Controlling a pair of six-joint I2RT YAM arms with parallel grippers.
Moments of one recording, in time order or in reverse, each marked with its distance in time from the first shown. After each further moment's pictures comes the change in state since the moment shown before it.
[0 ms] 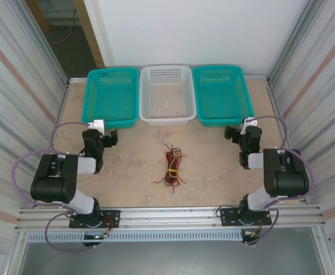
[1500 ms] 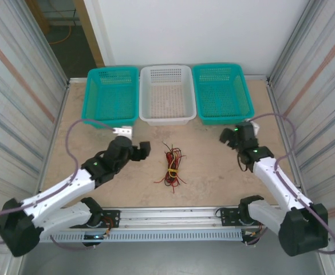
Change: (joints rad) left arm -0.736 -0.499 0.257 -0.975 -0.157 -0.520; right arm 0.374 -0.537 0.267 -1.207 0.220 0.522
